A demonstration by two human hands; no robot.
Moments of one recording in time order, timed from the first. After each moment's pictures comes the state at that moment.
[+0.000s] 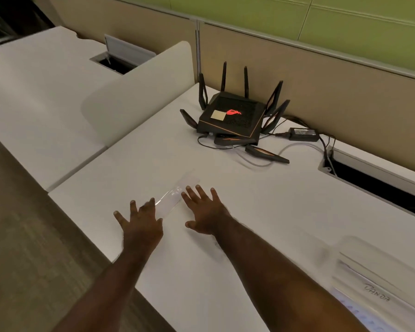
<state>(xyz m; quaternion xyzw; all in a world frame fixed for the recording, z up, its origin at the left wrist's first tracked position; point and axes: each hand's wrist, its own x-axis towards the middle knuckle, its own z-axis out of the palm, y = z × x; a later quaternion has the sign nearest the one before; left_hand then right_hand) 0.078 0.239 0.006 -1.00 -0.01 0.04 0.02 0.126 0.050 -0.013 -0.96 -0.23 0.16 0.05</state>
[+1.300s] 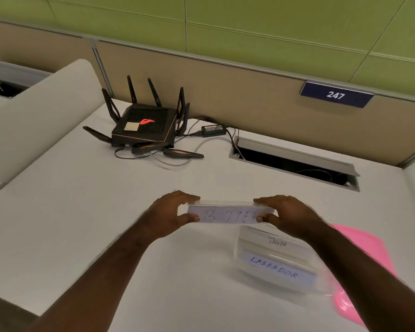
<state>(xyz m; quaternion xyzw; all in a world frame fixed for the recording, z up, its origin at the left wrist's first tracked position) 0.074 0.024 0.078 -0.87 0.32 0.18 -0.32 -0.068 -0.292 0.082 -0.98 0.08 0.07 0.17</state>
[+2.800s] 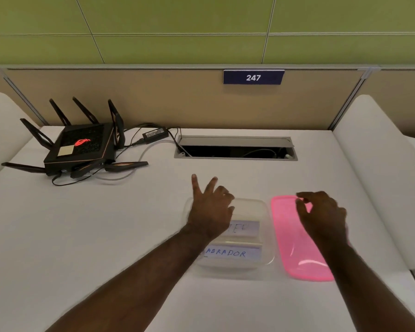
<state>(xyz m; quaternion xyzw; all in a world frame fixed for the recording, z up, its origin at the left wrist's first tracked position) -0.051 -0.196 0.086 -0.85 0.52 -0.03 -0.02 -0.238 -0.393 0.067 -0.88 0.44 -0.18 0.10</state>
